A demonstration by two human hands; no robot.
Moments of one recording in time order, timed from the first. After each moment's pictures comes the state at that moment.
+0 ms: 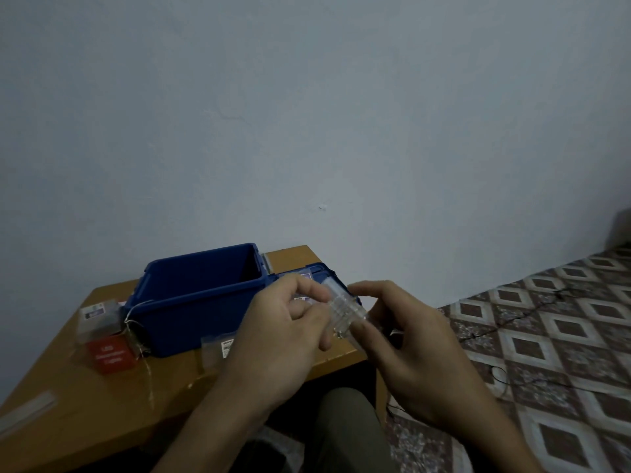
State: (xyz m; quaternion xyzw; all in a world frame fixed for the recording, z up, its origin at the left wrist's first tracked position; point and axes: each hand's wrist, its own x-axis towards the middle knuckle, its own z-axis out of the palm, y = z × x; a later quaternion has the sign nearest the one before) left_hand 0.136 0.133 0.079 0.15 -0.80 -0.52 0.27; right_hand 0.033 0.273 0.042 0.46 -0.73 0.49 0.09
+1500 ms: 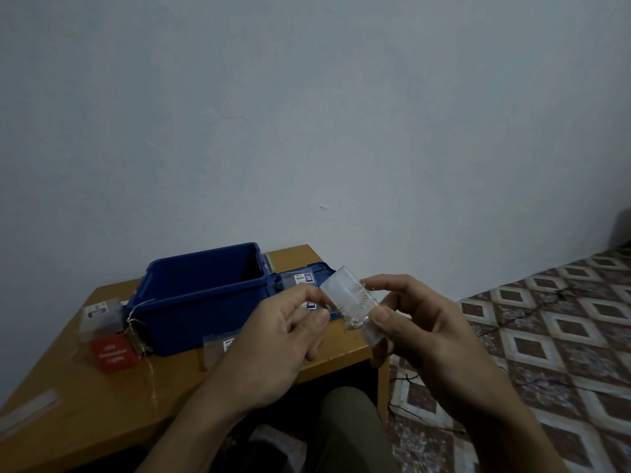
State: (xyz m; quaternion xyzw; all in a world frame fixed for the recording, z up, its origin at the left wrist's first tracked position) left_hand 0.137 0.107 0.064 0.06 -0.85 -0.48 0.20; right_hand 0.021 0.277 0.044 0.40 -0.54 0.72 -0.17
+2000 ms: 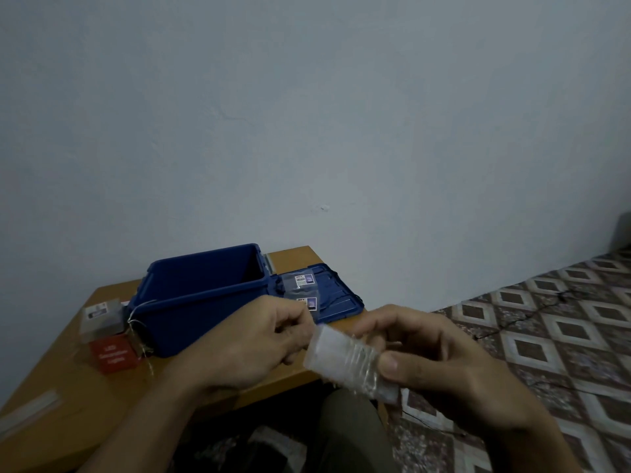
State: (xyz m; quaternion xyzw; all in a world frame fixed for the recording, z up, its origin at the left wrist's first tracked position) left_hand 0.140 0.080 0.084 0.07 -0.92 -0.39 0.05; right_hand 0.020 0.291 0.047 0.50 -0.46 0.64 -0.35
